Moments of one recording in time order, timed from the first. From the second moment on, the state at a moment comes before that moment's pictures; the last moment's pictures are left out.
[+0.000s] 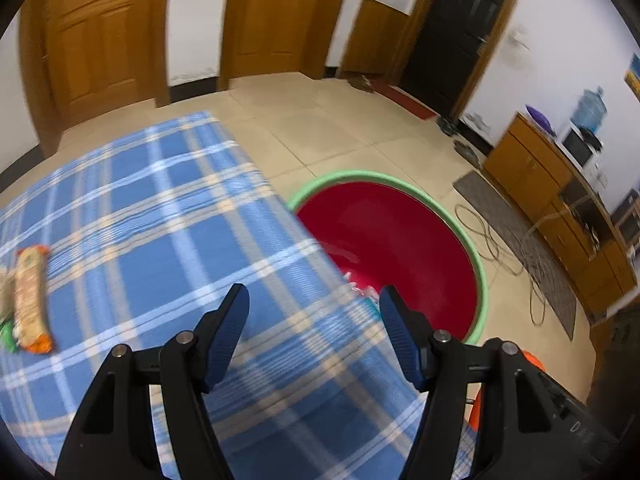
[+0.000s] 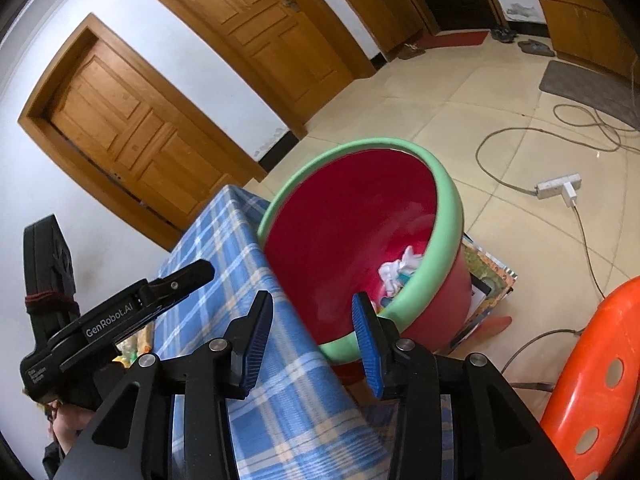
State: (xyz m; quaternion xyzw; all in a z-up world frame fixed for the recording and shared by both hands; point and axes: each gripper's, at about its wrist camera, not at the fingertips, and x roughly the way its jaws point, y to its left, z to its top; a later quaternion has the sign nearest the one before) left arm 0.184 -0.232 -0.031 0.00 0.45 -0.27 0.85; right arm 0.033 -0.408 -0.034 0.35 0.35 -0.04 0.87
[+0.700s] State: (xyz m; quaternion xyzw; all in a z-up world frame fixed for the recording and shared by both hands) left arm 0.172 -0.057 -0.012 -0.08 0.43 -0.14 0.89; right arm 0.034 -0.317 0.009 0.25 0.36 0.02 0.90
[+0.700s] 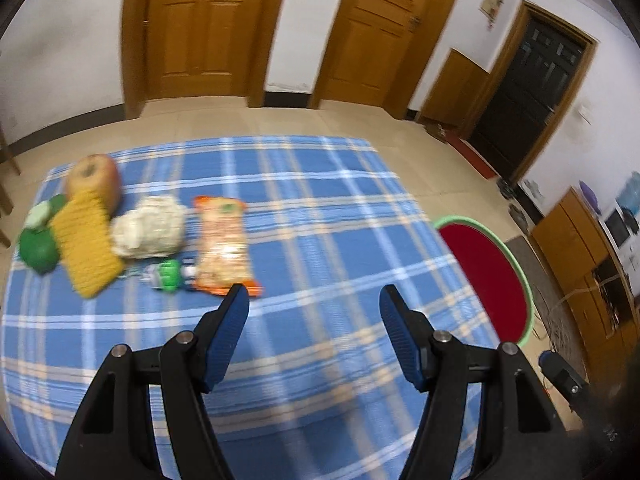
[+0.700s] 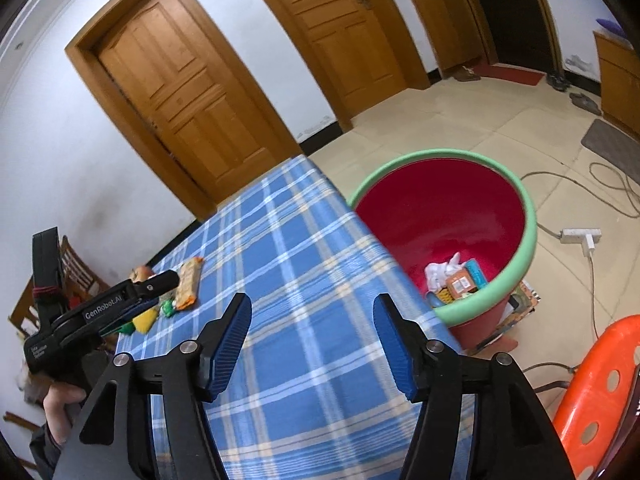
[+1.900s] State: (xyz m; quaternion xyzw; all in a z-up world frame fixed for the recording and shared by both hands) left arm 0.210 0.107 -0.081 -0.19 0.41 0.00 0.89; right arm 0.176 -0.132 -0.014 0.10 0.43 0.12 0.89
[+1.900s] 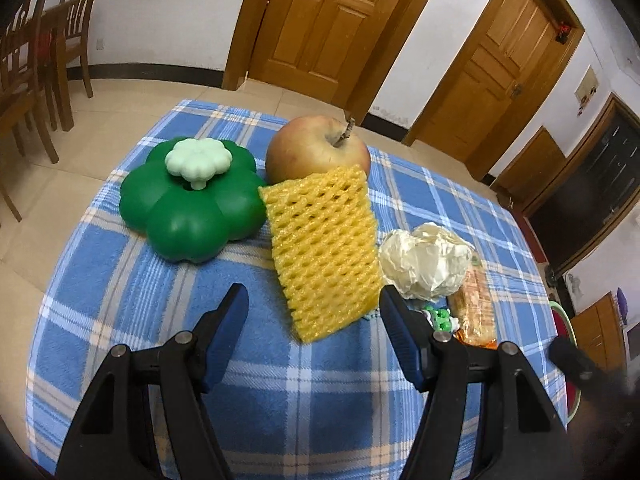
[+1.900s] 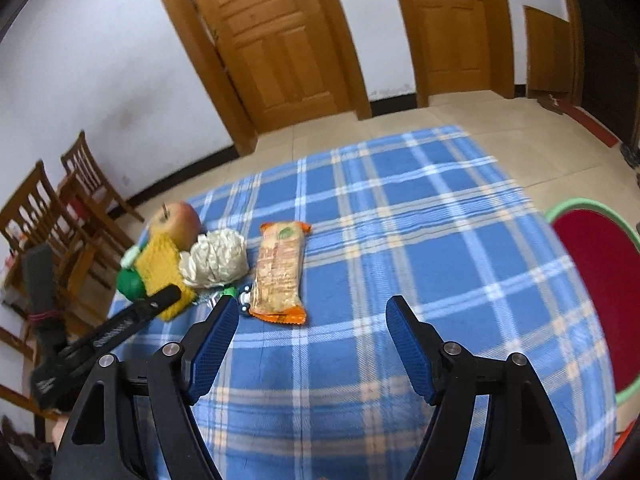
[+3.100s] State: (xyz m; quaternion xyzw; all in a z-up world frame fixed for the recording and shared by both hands) left arm 0.209 0.122 -0.088 -0.20 0.40 0.00 0.89; right arm 0.179 -0.131 -0.051 0.13 0.44 0.09 0.88
